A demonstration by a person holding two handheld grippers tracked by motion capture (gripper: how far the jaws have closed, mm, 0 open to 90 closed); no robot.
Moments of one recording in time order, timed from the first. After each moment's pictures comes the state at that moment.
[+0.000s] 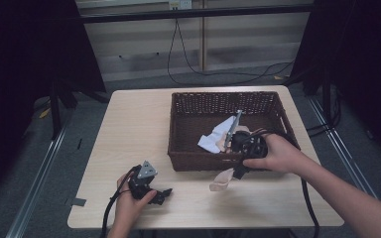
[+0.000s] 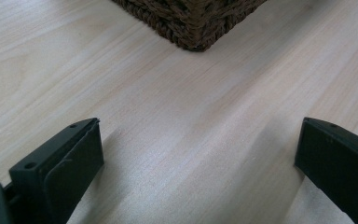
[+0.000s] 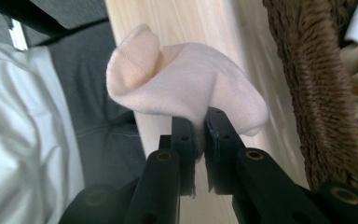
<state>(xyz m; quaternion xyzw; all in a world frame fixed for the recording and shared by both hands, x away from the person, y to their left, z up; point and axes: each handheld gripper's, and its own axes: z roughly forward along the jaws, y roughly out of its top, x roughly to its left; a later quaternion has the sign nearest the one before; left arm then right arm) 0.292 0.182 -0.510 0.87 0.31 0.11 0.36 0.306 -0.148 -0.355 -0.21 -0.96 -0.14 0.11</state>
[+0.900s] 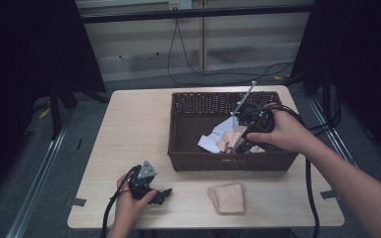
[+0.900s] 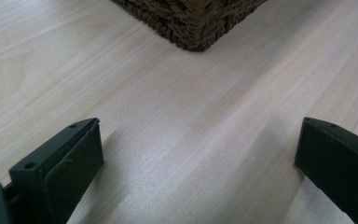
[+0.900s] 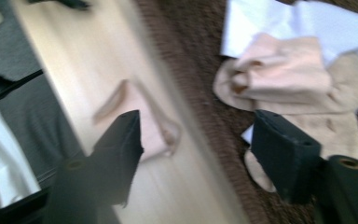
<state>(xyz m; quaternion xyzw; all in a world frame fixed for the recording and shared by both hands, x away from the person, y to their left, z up) 0.292 0.182 -0.510 0.87 0.31 0.11 0.36 0.349 -0.174 -0.319 -0.31 -0.94 -0.16 0.03</state>
